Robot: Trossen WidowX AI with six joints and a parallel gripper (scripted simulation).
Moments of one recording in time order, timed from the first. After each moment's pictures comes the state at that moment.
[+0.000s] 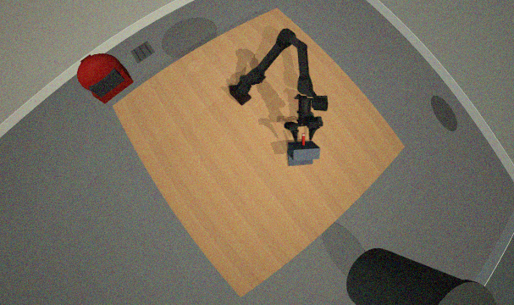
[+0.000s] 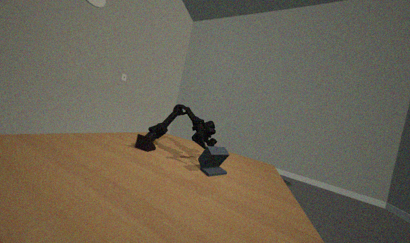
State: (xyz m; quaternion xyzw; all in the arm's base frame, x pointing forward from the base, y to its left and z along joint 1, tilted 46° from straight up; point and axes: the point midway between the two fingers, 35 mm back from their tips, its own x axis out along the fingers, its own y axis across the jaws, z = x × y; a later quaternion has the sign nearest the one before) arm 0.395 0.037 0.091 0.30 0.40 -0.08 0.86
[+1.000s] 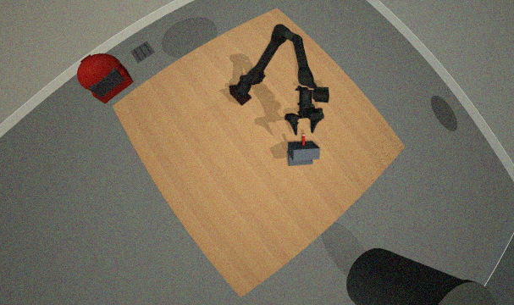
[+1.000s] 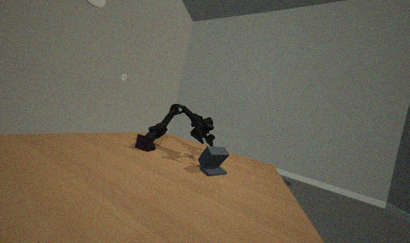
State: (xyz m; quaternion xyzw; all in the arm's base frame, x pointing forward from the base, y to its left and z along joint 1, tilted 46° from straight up) arm 0.372 0.032 0.121 0.30 0.40 -0.08 0.86
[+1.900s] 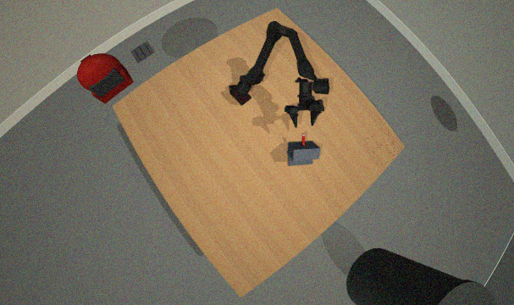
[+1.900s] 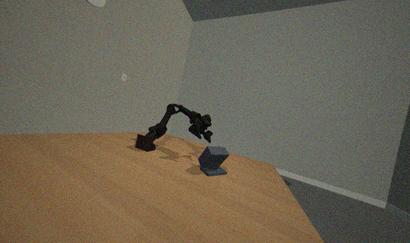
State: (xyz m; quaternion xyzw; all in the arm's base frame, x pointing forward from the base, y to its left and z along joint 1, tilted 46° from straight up) arm 0.347 0.028 0.146 0.30 0.40 -0.08 0.86
